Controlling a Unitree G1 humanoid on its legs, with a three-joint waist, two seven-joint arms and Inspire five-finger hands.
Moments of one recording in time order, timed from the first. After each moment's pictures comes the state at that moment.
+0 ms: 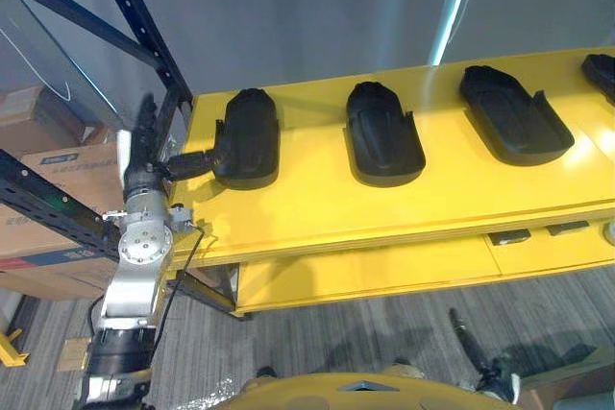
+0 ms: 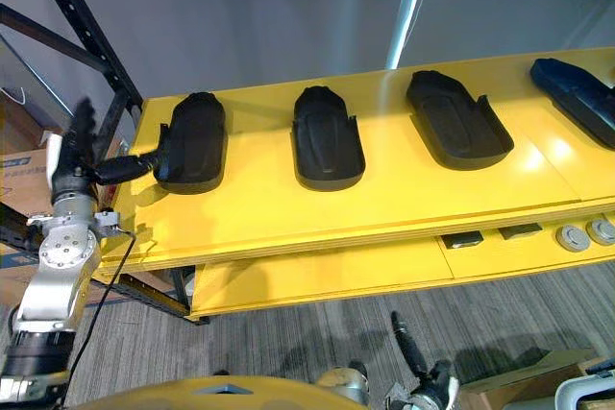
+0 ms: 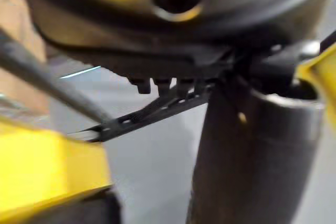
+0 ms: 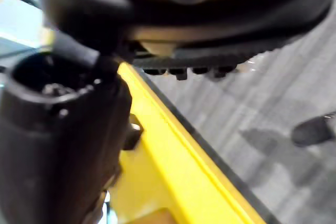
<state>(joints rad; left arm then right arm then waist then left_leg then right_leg) -0.02 0.33 0.14 -0.27 -0.02 0.08 0.39 0.28 -0.01 -0.40 0.73 0.25 -0.32 -0.34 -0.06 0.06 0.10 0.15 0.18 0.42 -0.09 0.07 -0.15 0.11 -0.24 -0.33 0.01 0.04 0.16</state>
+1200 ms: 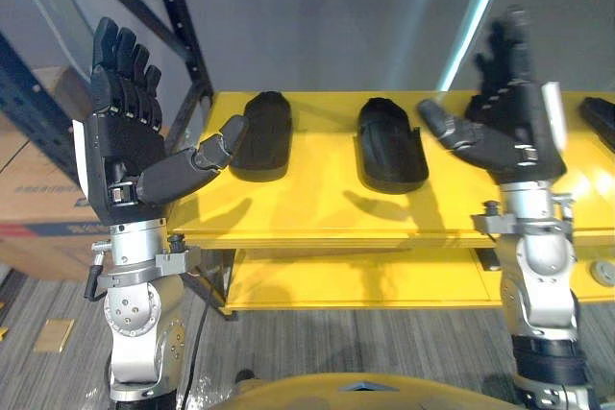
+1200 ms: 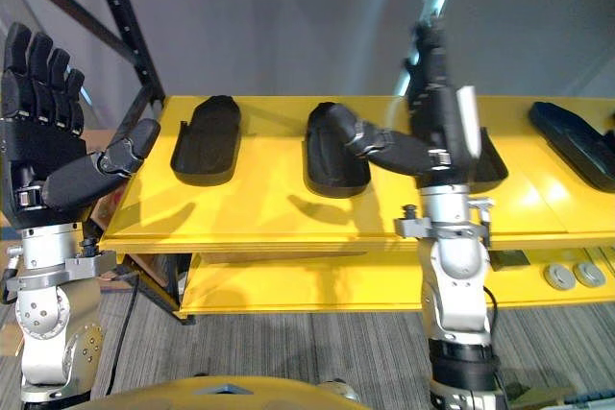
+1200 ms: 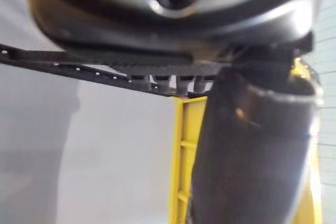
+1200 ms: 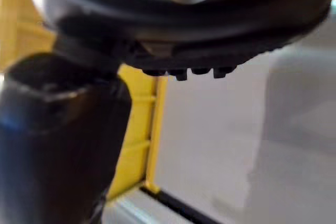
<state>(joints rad) 0.21 0.16 0.12 -0.54 -0.32 -0.39 0.02 -0.08 -0.35 -0.10 -0.22 0.19 -0.29 0.12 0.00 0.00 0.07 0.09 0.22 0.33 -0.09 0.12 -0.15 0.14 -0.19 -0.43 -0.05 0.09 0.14</state>
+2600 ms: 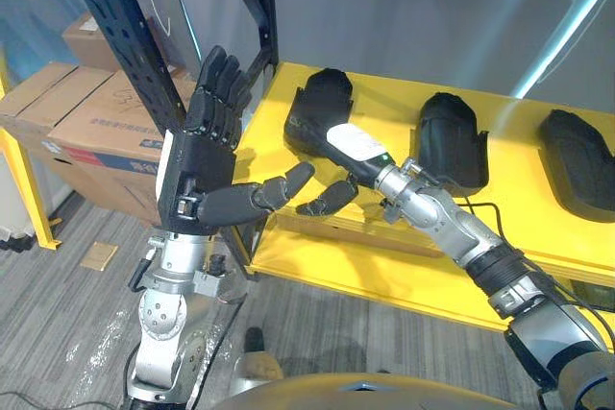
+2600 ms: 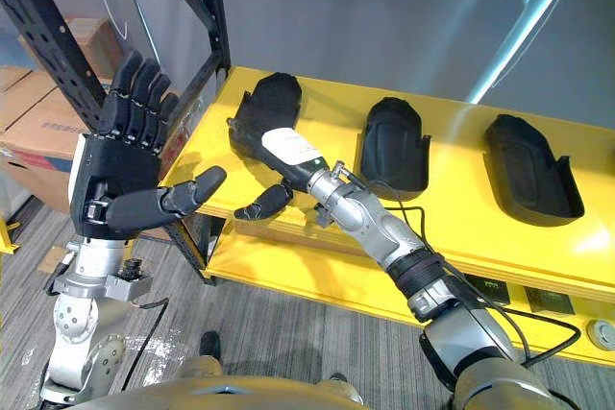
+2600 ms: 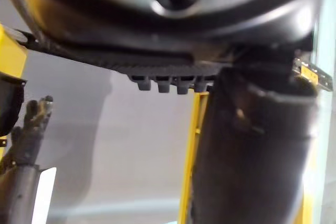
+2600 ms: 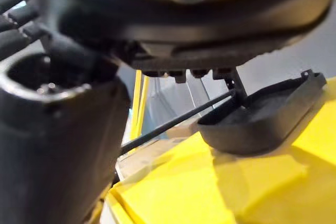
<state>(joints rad) 0.24 0.23 -0.10 -0.45 -0.34 -0.45 -0.09 -0.54 -0.50 0.53 0.32 -0.55 -0.36 -0.05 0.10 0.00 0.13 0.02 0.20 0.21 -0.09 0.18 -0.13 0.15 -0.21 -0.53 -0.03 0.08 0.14</state>
